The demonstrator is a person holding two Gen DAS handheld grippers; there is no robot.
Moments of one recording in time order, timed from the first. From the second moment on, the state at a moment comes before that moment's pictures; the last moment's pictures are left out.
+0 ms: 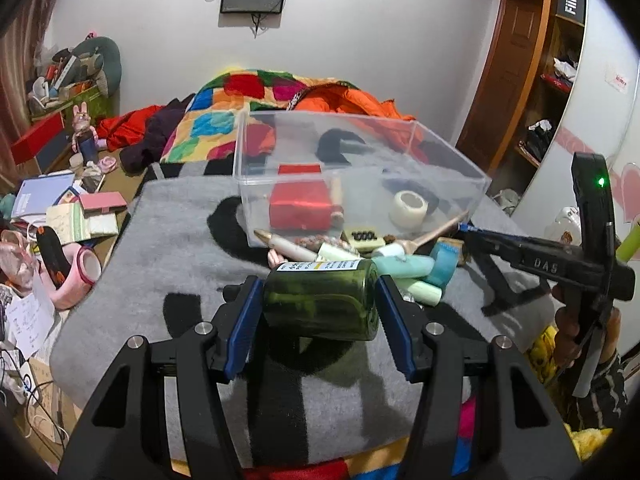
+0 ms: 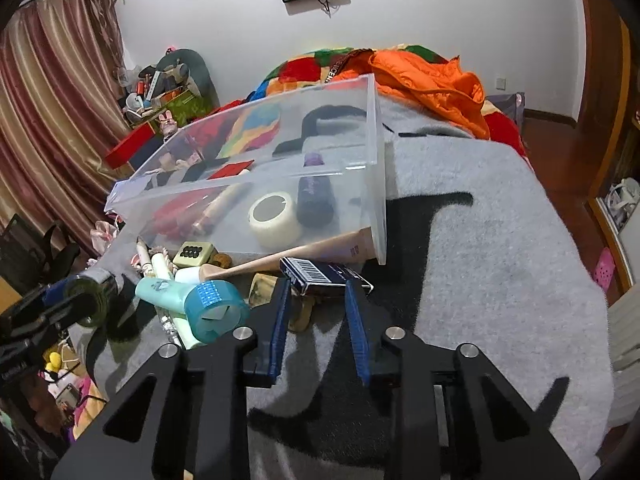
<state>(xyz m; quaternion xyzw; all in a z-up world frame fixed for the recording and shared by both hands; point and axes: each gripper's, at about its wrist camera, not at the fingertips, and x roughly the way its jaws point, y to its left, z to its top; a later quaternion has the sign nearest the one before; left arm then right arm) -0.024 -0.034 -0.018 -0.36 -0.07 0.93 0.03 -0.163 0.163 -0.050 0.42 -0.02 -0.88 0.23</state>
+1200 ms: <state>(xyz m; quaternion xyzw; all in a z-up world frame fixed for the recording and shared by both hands) -0.062 -0.013 0.023 -0.31 -0.06 0.95 0.06 -0.179 0.182 -0.064 0.44 -0.05 -0.87 0.21</state>
